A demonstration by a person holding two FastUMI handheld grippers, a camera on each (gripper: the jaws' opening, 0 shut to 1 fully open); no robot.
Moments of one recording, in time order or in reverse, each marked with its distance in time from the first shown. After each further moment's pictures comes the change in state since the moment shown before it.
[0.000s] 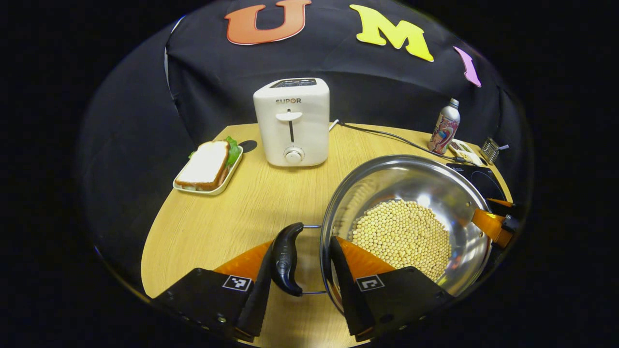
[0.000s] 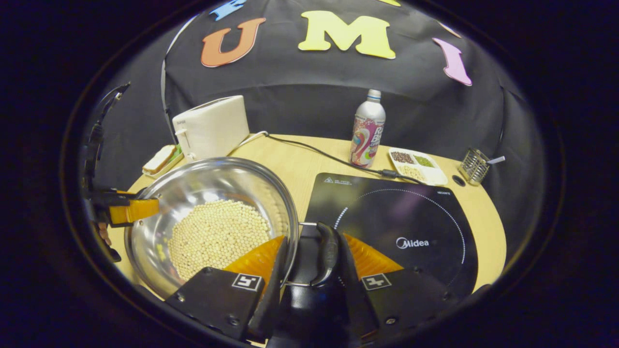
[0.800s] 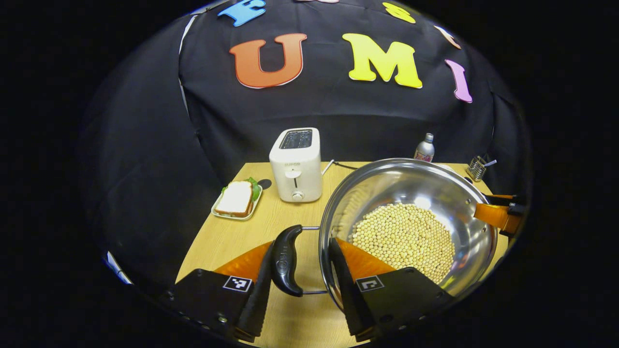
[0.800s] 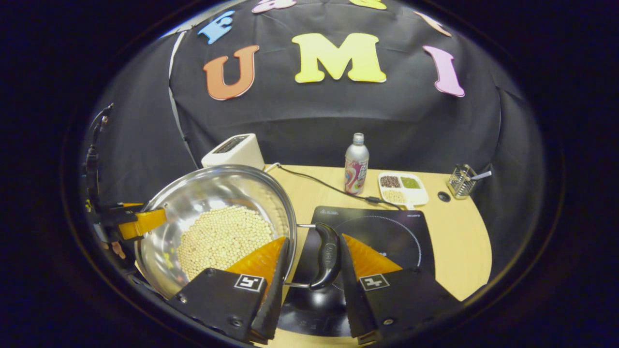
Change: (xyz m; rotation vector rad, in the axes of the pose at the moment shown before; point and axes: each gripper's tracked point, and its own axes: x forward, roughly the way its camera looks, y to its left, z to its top) left arm -0.132 -0.030 0.071 0.034 -0.162 0.049; right arm -0.127 -0.030 0.082 0.039 -0.082 0.074
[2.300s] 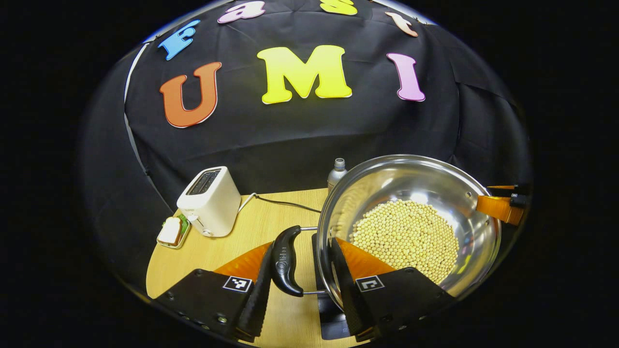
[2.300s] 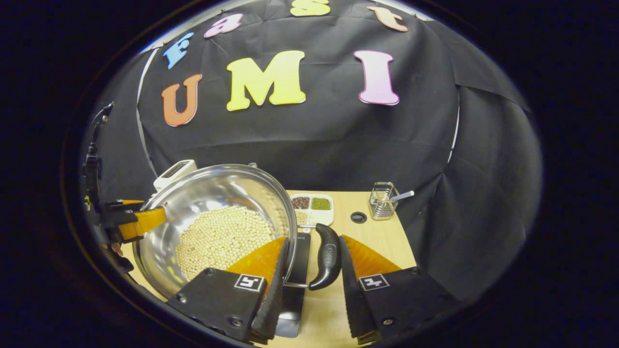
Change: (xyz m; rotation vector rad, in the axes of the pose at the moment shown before) left arm 0.015 -0.234 0.066 0.095 -0.078 -0.137; right arm -0.052 -0.239 0.038 0.035 -0.074 -0.149
